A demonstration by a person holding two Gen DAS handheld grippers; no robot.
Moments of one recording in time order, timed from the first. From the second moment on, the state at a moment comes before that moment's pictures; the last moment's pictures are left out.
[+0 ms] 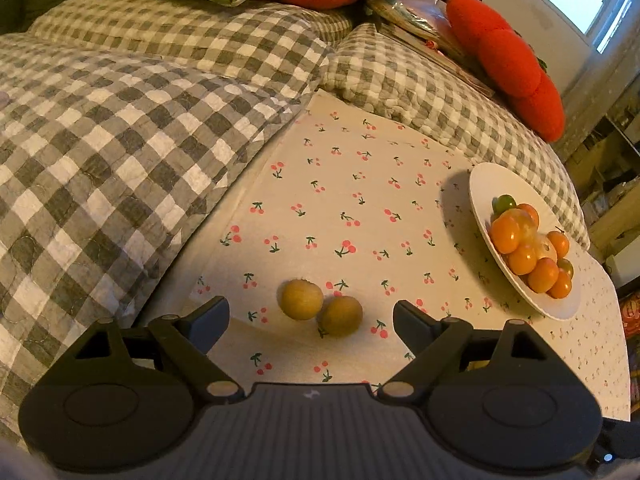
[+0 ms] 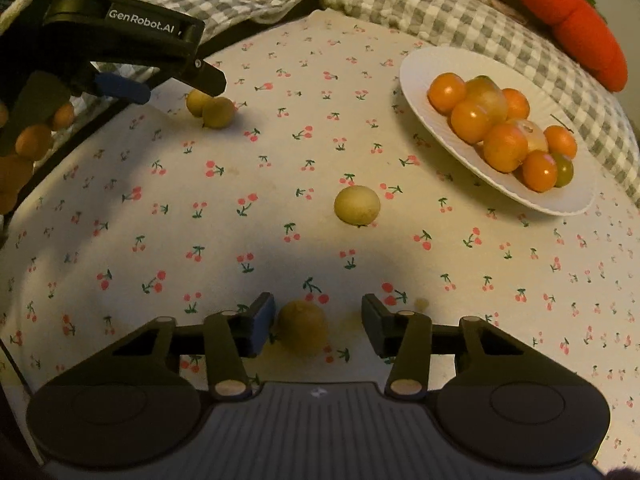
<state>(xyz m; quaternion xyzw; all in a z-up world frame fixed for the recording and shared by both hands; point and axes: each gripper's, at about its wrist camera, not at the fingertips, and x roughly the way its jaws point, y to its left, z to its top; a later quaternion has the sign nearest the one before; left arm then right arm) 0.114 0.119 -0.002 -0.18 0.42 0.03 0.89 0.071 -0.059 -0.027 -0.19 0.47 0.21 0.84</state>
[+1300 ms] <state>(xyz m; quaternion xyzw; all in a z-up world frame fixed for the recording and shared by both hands) 0.130 0.104 -0.019 -0.17 0.41 0.09 0.89 0.060 -0.045 -0.015 -0.19 0.43 0.26 0.84</state>
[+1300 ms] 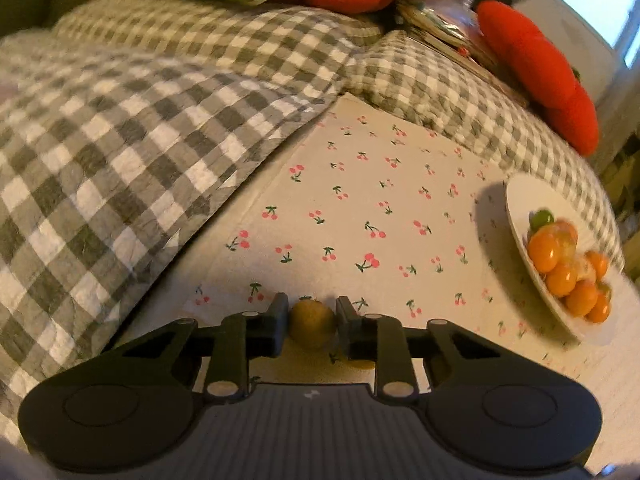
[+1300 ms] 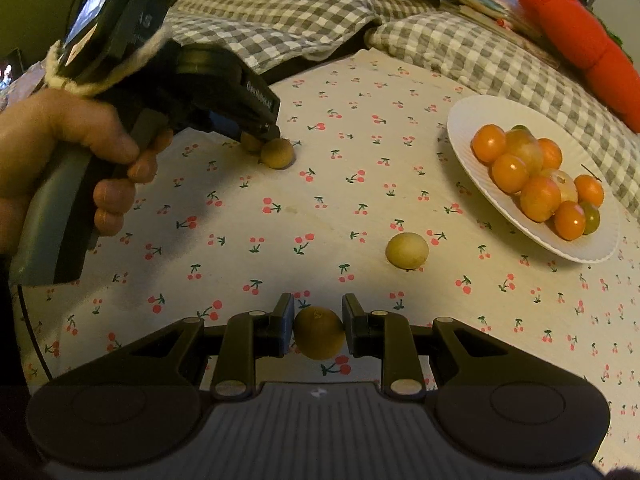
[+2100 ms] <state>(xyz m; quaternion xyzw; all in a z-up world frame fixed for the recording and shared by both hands) 0.122 0.075 -0.004 -0.06 0.39 0.08 0.91 0.063 -0.050 -0.007 -0.16 0.40 0.24 0.87</state>
